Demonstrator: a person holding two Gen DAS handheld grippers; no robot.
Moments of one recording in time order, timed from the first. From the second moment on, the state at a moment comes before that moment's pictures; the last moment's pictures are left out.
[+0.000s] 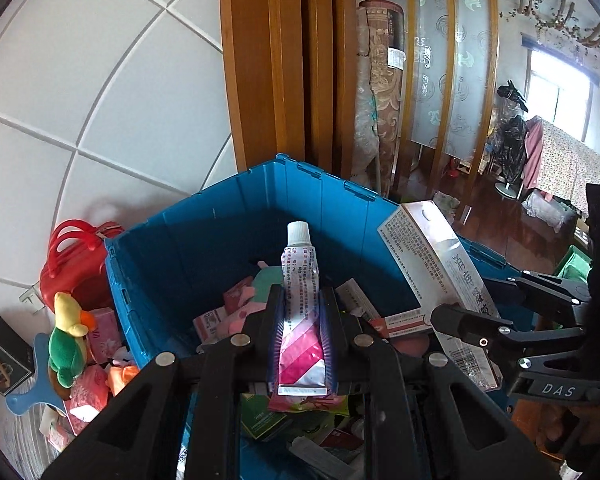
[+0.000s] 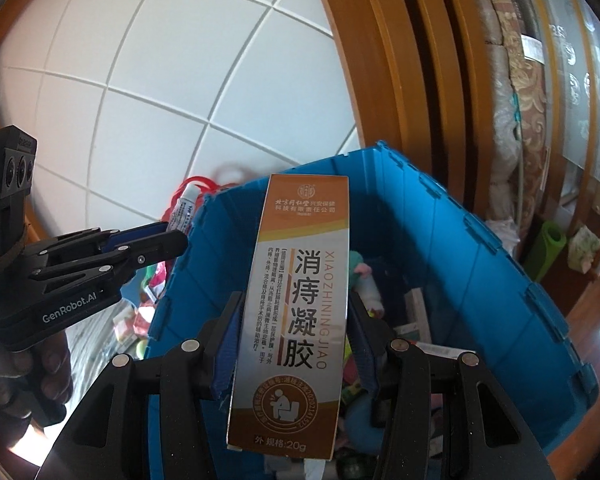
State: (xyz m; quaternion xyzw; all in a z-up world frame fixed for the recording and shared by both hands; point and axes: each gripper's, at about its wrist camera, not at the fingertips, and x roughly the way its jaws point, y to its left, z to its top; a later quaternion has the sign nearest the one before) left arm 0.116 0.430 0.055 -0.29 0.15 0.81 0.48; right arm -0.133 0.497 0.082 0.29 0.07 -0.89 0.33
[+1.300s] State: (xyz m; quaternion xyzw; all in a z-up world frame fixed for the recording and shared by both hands) left arm 0.050 0.174 -0.024 -0.37 0.07 0.87 0.32; right arm -0.020 0.360 0.045 0.25 0.16 -0.84 0.45
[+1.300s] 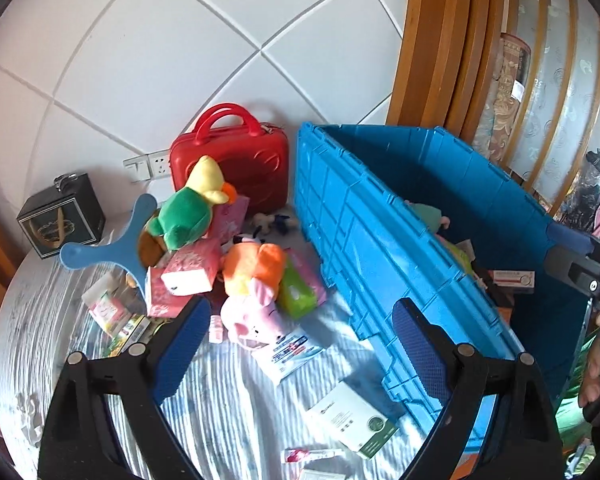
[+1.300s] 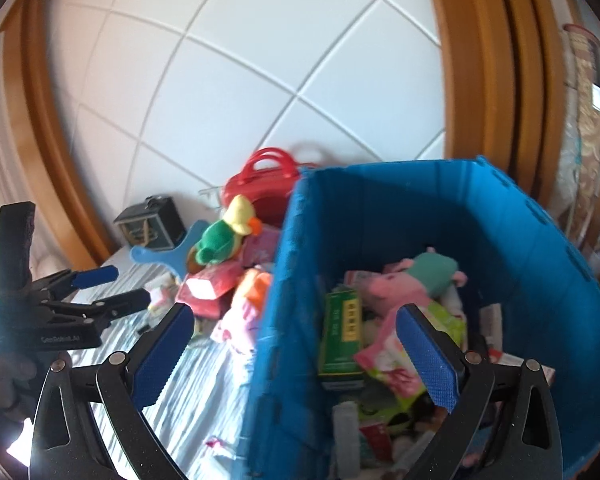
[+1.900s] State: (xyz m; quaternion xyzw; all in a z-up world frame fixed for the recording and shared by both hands) left arm 0.088 0.088 -0.170 -0.42 0.18 0.78 0.42; right arm 0.081 0.277 -0.057 0.25 0.24 -0.82 0.45
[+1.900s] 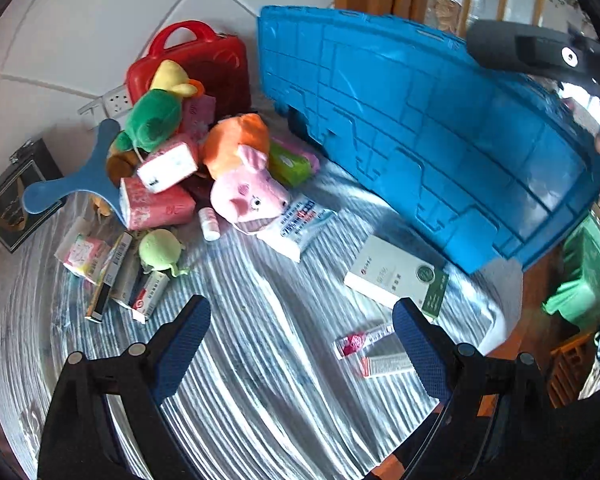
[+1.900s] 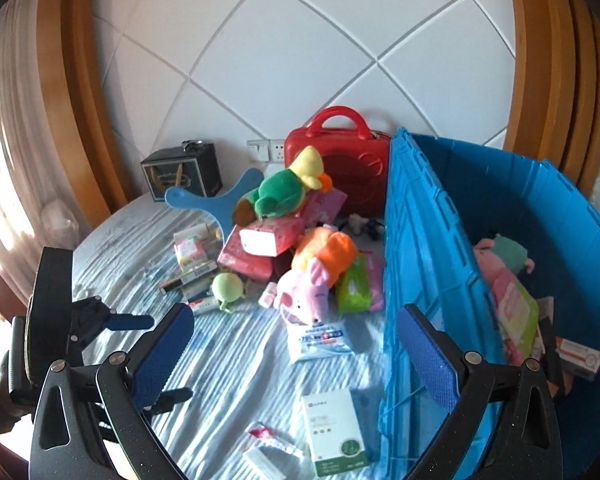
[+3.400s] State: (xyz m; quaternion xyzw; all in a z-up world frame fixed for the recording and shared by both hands) left arm 0.166 0.163 -0.339 -0.37 0.35 0.54 0.67; right arm 0.031 0.373 -0.314 0.40 0.25 -0.83 0.29
